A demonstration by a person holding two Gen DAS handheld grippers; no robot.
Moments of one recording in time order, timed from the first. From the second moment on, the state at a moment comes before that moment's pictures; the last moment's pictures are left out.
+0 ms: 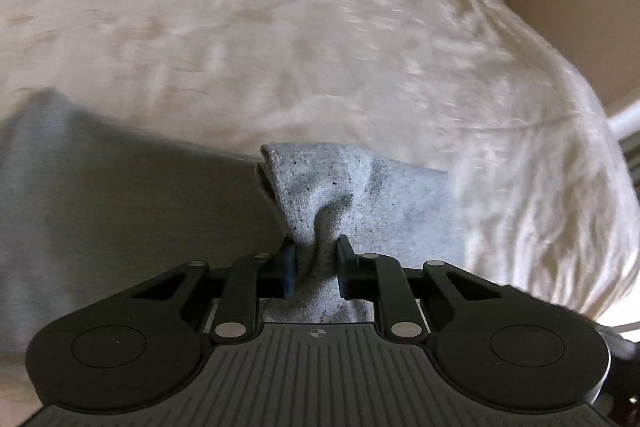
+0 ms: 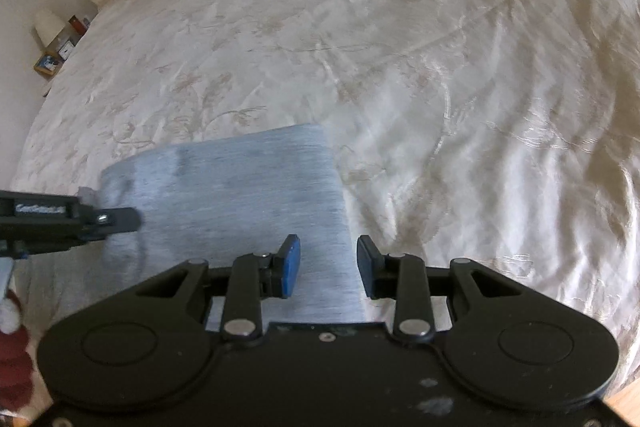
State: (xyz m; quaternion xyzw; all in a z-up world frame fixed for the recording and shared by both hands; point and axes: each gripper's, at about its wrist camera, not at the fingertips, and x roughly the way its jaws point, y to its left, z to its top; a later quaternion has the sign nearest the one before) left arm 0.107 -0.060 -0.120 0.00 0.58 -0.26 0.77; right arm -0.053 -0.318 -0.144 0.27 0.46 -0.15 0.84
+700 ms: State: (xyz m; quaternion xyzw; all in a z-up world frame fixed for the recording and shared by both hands) left arm 0.120 -0.018 -0.140 0.05 0.57 -0.23 0.79; right arm -0.013 -0.287 -0.197 0.19 0.55 -0.10 0.80
